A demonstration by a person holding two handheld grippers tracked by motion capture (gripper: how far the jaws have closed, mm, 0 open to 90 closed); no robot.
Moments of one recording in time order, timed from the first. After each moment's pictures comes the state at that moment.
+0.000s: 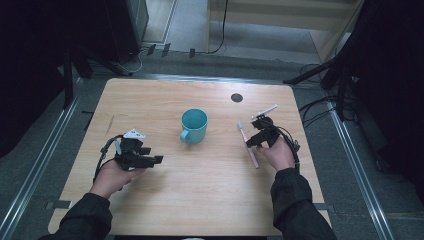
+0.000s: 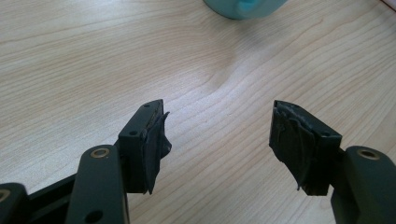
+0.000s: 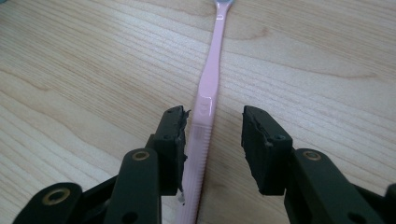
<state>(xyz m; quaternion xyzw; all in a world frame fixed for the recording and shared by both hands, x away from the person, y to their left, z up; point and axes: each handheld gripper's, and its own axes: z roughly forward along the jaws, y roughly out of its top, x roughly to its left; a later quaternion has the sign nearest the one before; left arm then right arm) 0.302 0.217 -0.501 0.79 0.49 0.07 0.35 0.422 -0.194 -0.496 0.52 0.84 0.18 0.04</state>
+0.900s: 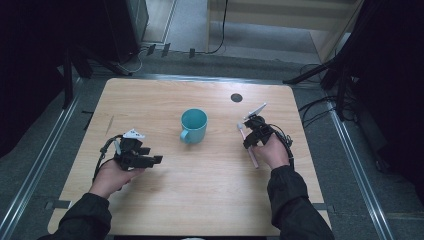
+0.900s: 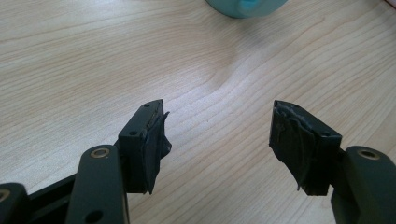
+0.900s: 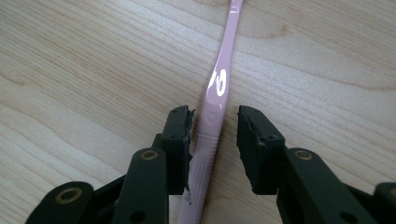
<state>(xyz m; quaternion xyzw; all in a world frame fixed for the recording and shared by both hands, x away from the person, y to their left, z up) 0.302 0.218 -0.502 0.79 0.50 0.07 0.35 0.432 -0.176 -0.503 0.50 0.86 0.12 0.04</state>
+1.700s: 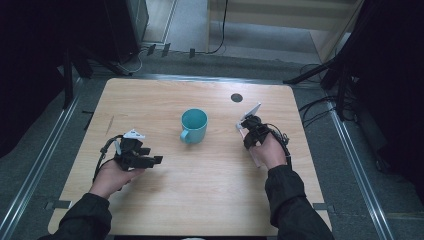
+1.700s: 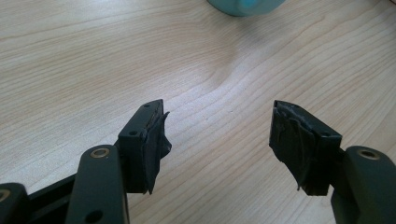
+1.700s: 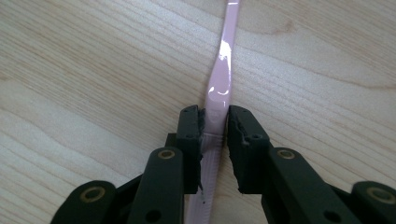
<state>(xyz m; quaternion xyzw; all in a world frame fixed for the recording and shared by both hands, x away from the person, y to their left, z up) 0.302 0.218 -0.501 0.79 0.50 0.07 0.35 0.433 -0.164 -0.504 0.49 0.86 0.08 0.05</state>
